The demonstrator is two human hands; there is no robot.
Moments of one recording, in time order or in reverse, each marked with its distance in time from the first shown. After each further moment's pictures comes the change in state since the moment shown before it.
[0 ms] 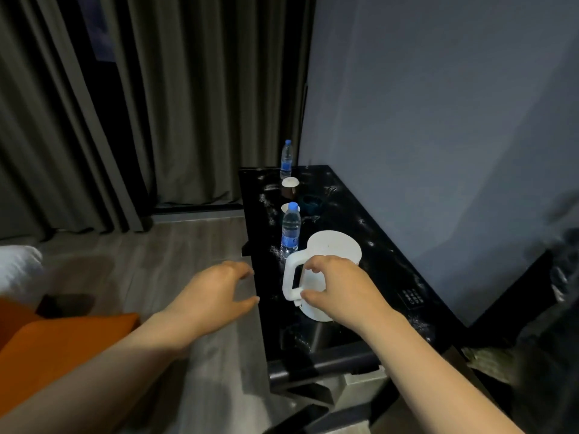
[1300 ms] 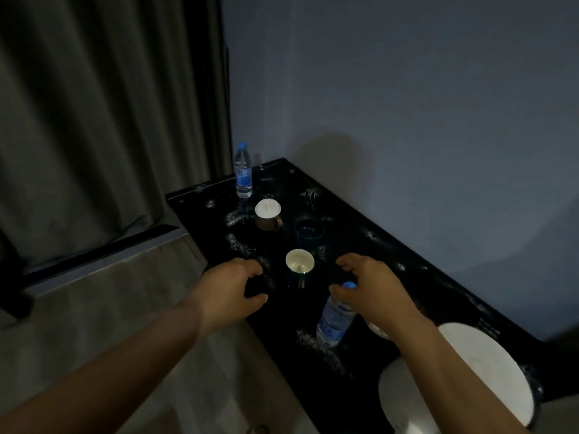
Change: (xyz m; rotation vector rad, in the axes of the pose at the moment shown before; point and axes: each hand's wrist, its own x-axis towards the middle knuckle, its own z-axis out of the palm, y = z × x) left_hand 0.457 -0.246 -0.017 -0.089 -0.283 0.379; right_hand 0.404 0.021 0.075 0.105 0.148 0.583
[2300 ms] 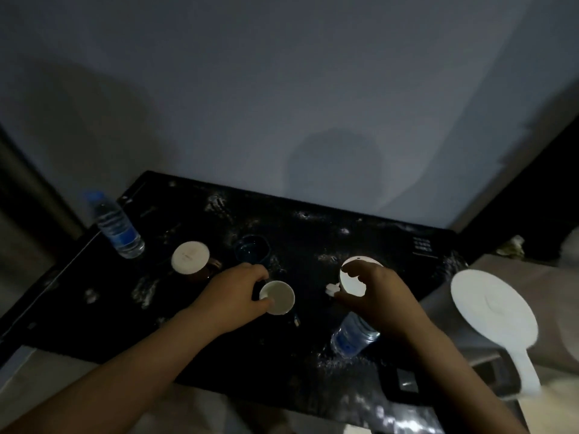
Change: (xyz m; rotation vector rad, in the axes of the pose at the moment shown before) left_hand 0.242 -0.052 -0.016 0.015 -0.383 0.613; right_hand 0.082 -0.044 0.031 0.039 0.286 0.662
